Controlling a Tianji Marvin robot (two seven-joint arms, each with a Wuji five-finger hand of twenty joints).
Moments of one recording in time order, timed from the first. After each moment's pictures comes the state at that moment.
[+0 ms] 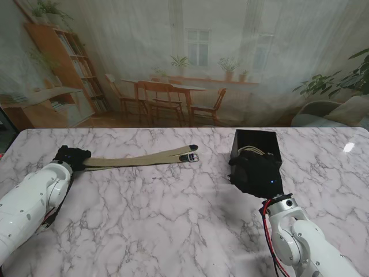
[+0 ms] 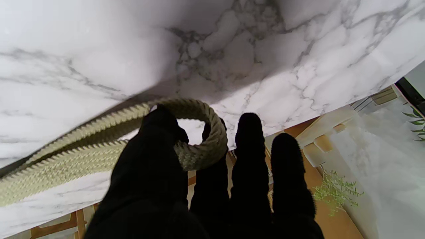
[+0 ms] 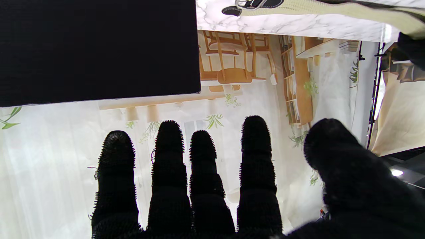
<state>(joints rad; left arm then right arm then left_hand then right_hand) 1.05 -0.97 -0.98 -0.85 1.15 0.03 0.05 -1.69 -1.09 1.30 -1.62 -1.11 -0.07 -0.46 1.13 -0.28 0.07 -0.01 0.45 0.00 0.72 0.83 0.78 0.07 0.31 0.85 0.71 0.14 0.51 0.78 0.27 0.17 1.05 0.66 0.38 -0.35 0.73 -0.09 0.61 -0.12 0.58 0.42 0.61 0.15 0.45 0.33 0.67 0.14 0.30 0.32 0.29 0.39 1.01 0.34</state>
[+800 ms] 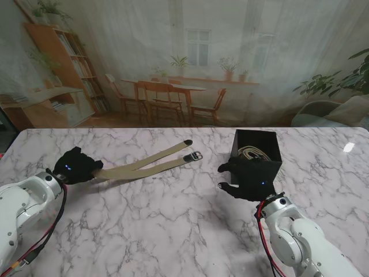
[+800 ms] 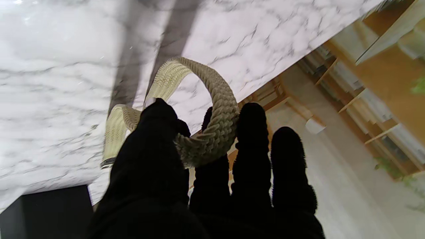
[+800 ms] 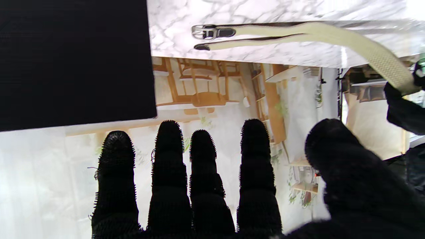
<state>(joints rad) 1.57 -0.96 -1.53 -1.55 1.51 -0.45 0.05 -1.70 -1.08 1.29 -1.68 -1.10 -0.14 -0.30 1.14 -0.32 0.05 -0.01 0.53 0.01 0.77 0.76 0.91 0.08 0.30 0.91 0.81 0.17 0.59 0.82 0.35 0.18 1.12 0.67 0.38 -0.35 0.71 -0.09 0.58 -0.12 0.55 0.42 0.61 0.15 0.45 0.33 0.67 0.14 0.30 0.32 0.29 0.39 1.01 0.34</state>
